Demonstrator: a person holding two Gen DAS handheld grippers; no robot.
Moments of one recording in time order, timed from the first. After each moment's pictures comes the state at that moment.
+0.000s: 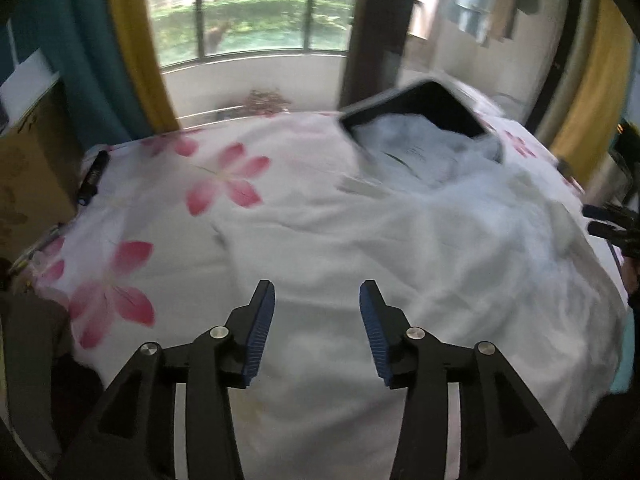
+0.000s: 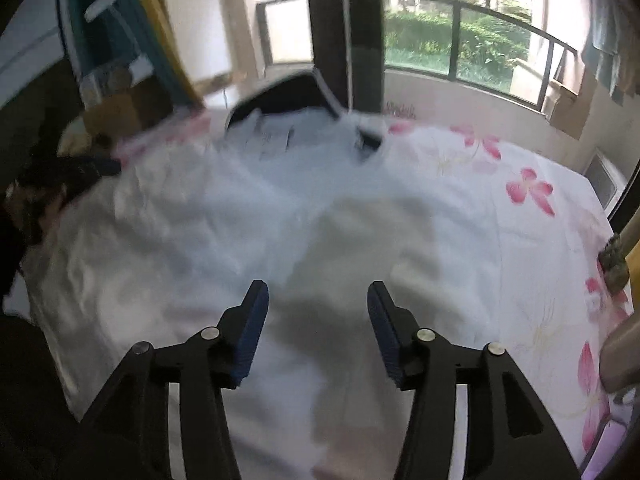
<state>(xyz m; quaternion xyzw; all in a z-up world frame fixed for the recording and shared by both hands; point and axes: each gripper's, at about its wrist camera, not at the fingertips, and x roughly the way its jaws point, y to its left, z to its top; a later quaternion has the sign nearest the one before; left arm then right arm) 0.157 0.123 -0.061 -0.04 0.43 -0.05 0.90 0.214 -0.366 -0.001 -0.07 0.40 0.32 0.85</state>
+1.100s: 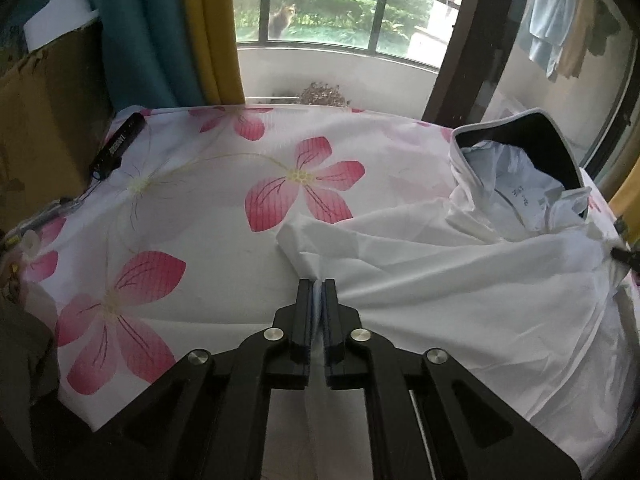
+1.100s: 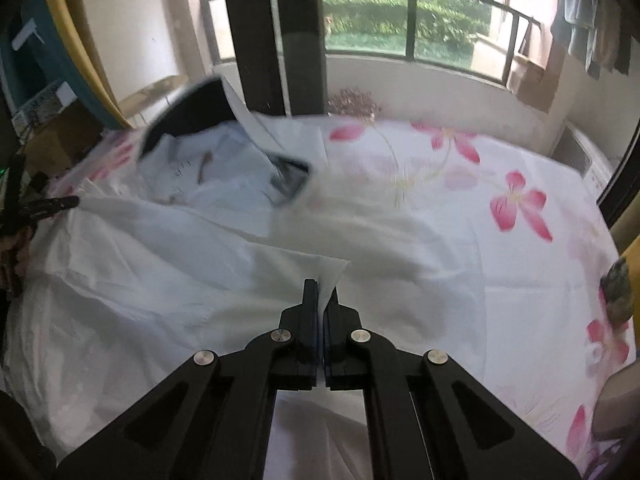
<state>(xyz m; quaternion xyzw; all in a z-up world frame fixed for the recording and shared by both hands) 0.209 0.167 -0.098 -0.09 0.44 0.04 0.90 0.305 -0.348 -0.028 -0.06 0.44 0.24 0.86</state>
